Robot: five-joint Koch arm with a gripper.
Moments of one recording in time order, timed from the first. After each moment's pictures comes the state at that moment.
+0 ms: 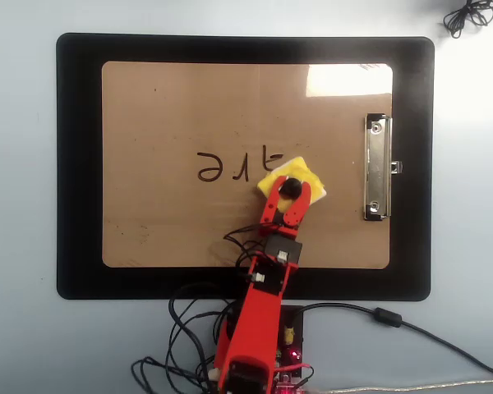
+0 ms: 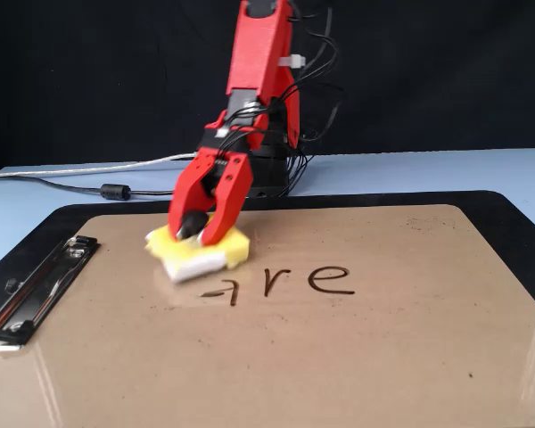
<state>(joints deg) 13.6 94.0 141.9 -22.5 -83.8</state>
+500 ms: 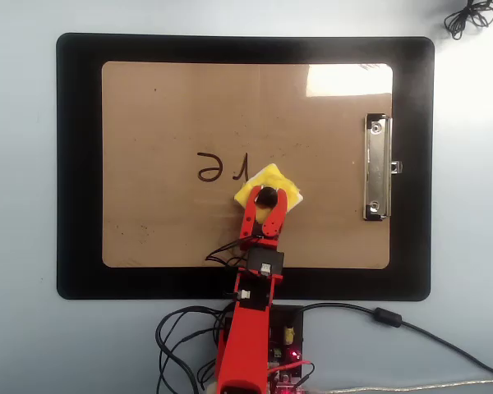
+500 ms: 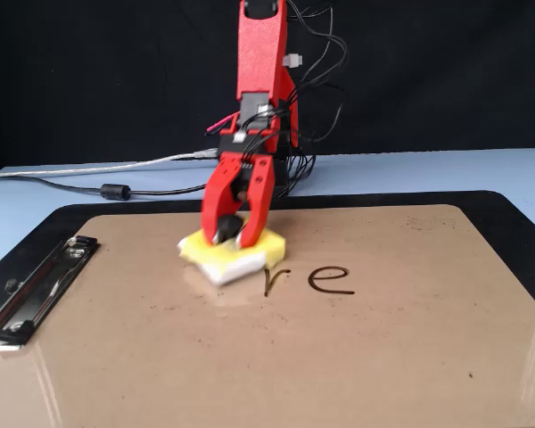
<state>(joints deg) 5.9 103.3 152.6 -23.2 -84.1</state>
